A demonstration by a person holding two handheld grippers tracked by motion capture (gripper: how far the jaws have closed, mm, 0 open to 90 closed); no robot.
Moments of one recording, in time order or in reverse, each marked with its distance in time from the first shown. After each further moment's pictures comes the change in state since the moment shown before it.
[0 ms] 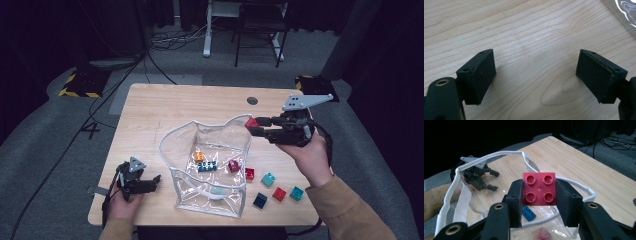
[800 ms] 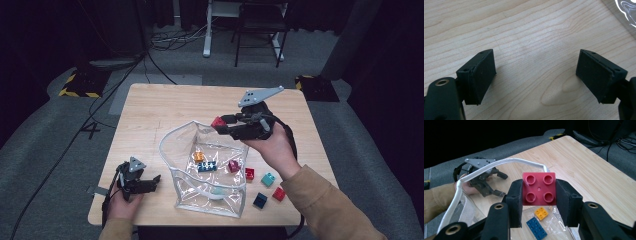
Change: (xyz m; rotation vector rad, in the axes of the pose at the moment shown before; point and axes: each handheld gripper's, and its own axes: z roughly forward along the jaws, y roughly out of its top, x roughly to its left) left arm 0.000 0.000 0.000 0.000 0.000 0.000; right arm 0.028 0.035 0.071 0.065 0.062 -0.085
